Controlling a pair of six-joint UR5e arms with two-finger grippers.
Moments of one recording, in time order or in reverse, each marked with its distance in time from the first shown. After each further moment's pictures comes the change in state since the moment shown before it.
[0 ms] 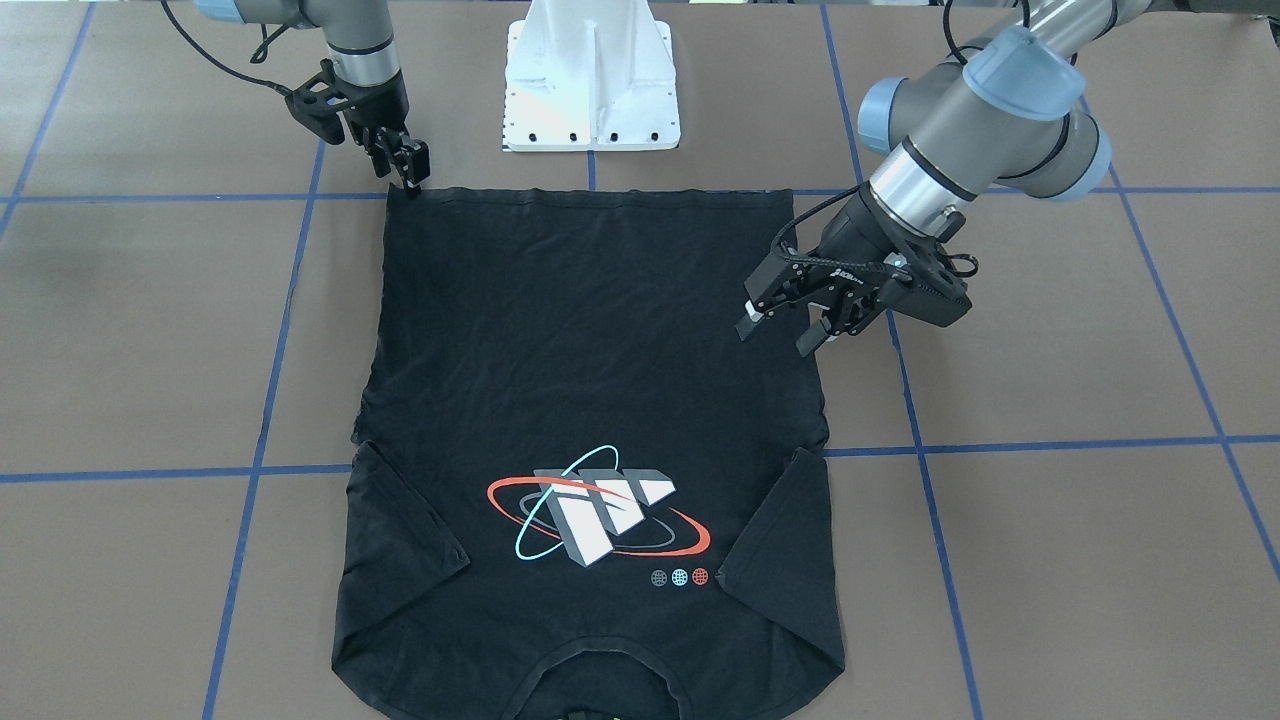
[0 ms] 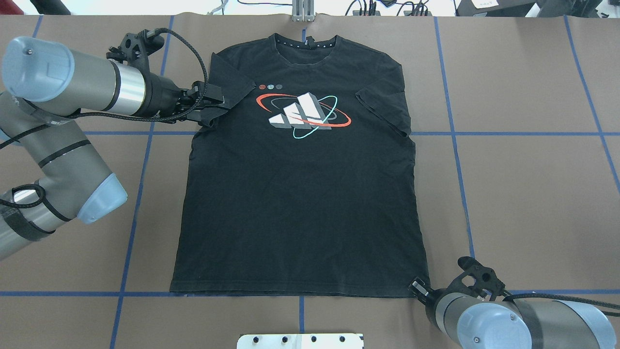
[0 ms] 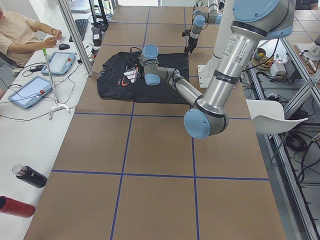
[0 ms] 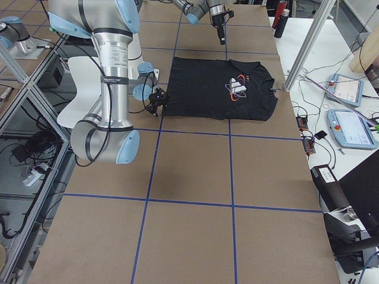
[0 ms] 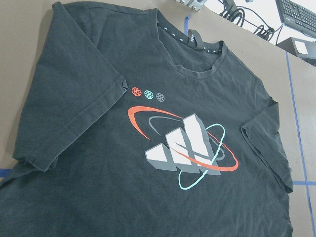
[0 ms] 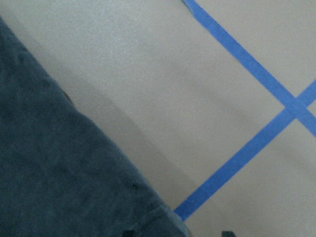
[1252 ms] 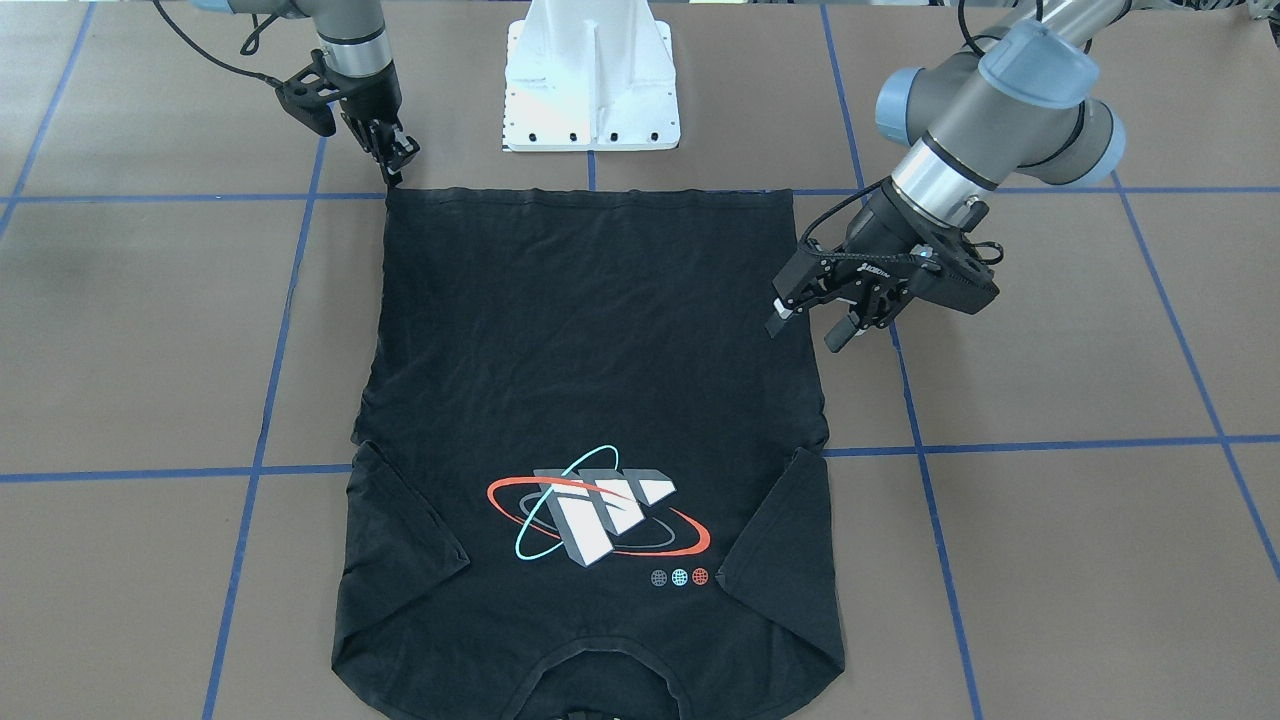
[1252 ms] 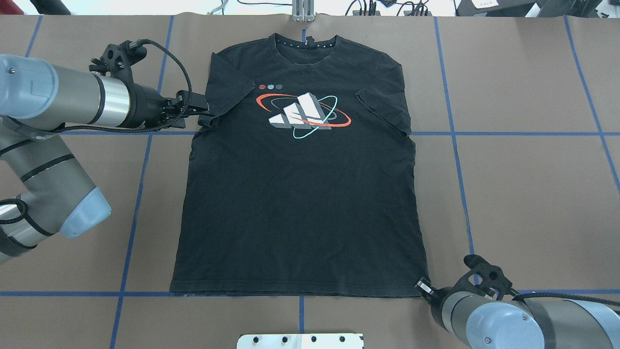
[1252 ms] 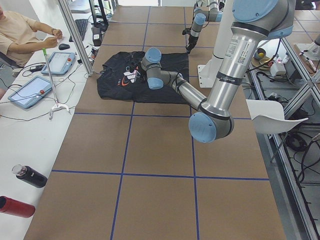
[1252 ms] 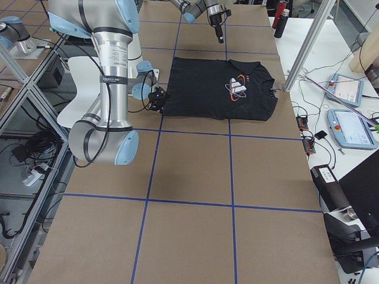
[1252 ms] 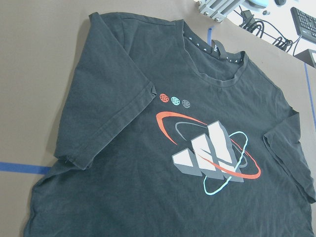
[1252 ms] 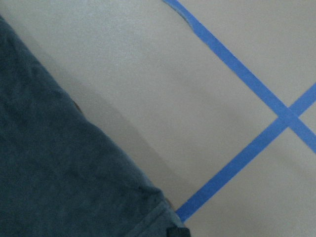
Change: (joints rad) left arm 0.016 0.077 -0.052 0.003 0.051 -0.014; right arm 0.012 -0.022 0.043 -0.003 0.002 -0.006
